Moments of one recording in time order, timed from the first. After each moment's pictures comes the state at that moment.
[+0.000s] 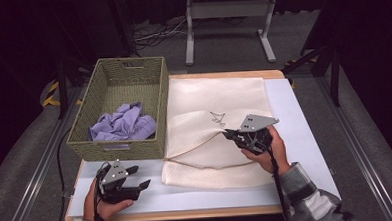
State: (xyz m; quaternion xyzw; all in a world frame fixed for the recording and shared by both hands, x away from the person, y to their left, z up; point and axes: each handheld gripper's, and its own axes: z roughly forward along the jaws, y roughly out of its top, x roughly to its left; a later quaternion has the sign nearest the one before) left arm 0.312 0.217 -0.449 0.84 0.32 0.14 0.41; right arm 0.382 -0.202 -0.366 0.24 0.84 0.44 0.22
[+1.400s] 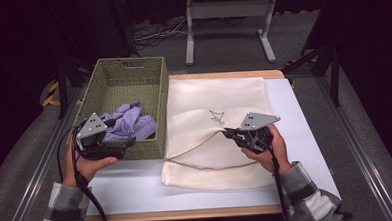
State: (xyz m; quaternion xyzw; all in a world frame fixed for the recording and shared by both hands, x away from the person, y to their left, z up) left arm 0.379 0.238 -0.342 0.81 0.32 0.22 0.44; right arm 0.379 -0.201 -0.356 0.23 0.84 0.44 0.21
